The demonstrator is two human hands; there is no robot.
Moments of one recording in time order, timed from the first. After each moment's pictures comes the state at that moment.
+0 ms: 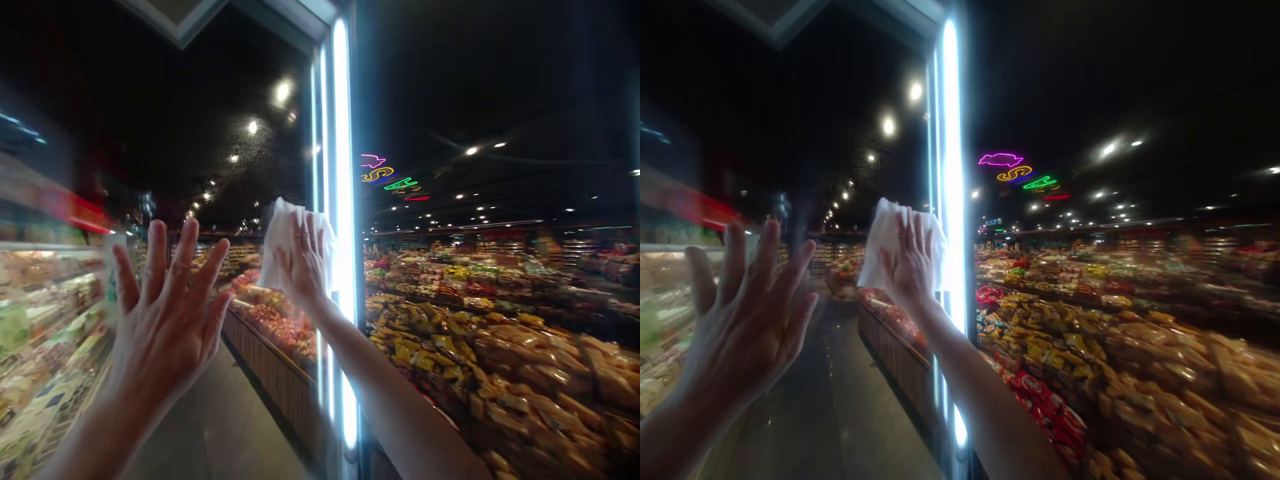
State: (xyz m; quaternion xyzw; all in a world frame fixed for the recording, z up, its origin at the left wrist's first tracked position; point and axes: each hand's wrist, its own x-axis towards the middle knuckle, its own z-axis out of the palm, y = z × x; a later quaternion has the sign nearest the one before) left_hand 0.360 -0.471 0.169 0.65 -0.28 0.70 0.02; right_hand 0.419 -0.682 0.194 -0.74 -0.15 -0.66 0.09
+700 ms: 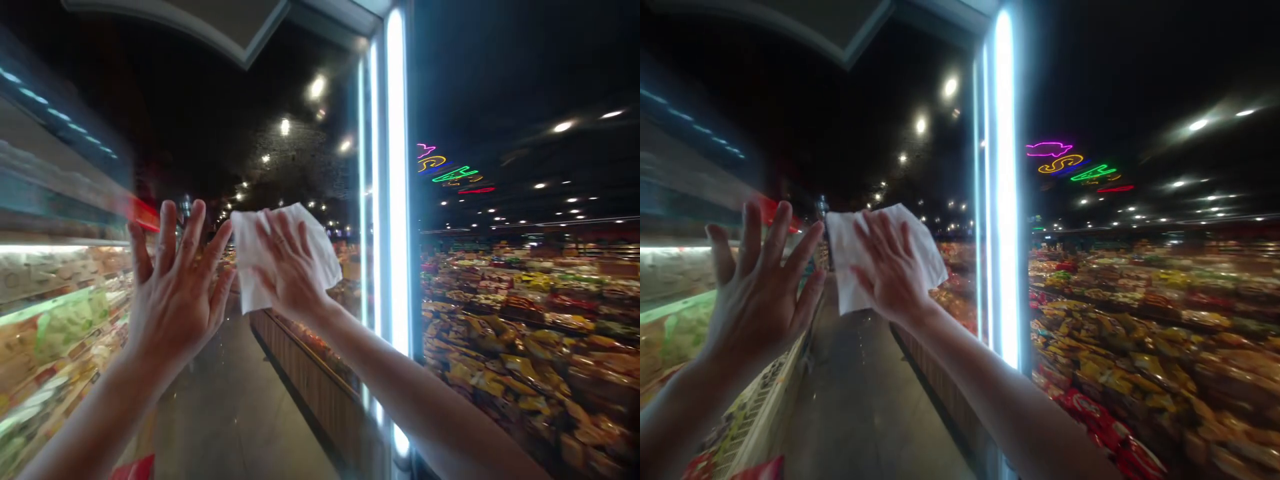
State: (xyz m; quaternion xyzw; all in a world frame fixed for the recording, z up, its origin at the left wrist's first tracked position) left_hand 0.353 -0.409 0.188 0.70 -0.21 0.68 -0.01; right_hand 0.409 -0.610 0.206 -0.72 -0.29 -0.63 0.01
